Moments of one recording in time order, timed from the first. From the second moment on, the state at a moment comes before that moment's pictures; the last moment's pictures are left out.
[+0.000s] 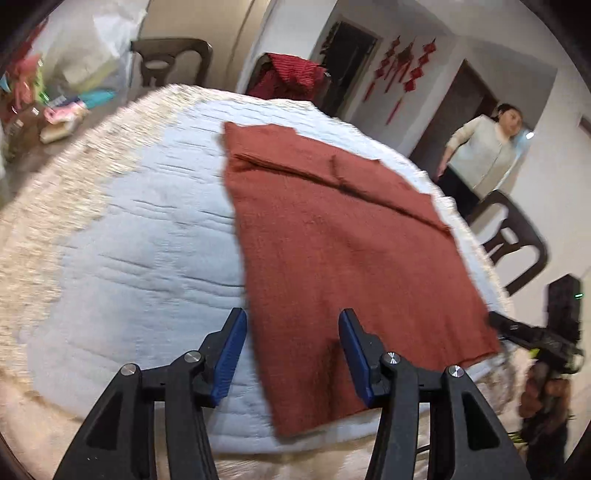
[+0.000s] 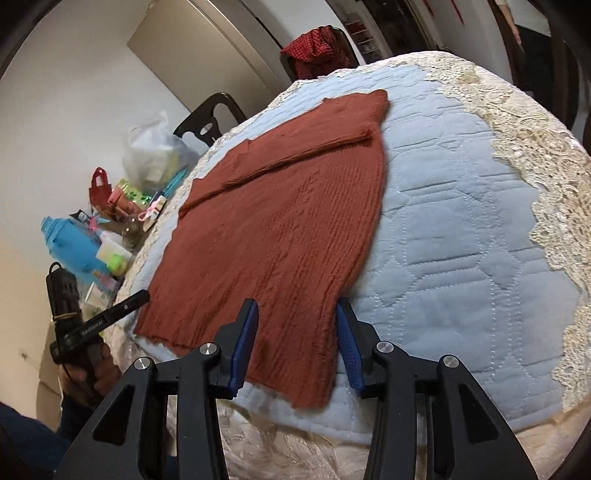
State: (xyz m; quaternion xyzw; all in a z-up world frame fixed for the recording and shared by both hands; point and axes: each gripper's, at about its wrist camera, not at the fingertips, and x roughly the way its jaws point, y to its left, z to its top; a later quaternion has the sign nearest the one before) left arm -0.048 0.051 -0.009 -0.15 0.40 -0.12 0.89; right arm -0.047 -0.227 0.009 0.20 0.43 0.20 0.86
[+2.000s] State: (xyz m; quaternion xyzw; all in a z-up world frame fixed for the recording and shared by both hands) left arm 0.026 0.085 0.070 -0.24 0.29 -0.18 0.91; right arm -0.001 -0.253 0.079 0.29 0.31 0.28 0.86
